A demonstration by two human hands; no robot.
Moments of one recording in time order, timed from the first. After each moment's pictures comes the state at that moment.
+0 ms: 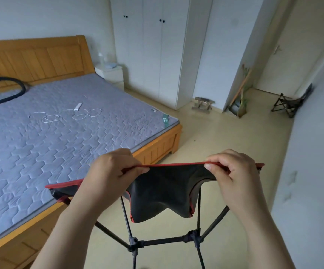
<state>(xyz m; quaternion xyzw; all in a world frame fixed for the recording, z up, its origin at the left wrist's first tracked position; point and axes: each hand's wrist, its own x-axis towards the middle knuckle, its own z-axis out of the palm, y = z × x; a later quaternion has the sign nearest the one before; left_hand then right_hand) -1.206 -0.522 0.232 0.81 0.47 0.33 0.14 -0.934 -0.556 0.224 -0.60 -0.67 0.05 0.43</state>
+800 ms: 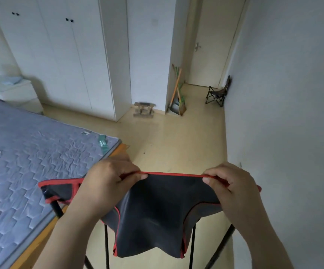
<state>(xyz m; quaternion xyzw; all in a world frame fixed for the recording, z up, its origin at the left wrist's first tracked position) -0.993 -0.234 0.238 0.89 0.26 0.31 0.19 -0.763 -0.386 0.235 -0.75 -0.55 0.00 0.37</state>
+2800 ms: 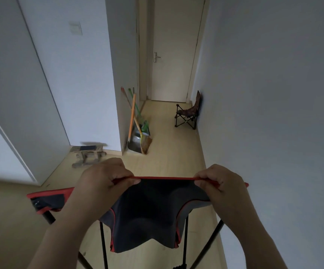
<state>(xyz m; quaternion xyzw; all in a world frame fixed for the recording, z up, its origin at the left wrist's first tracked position) -0.311 0.452 0.228 0.92 0.21 0.26 0.19 -0.107 0.260 0.228 -0.79 -0.48 0.02 0.39</state>
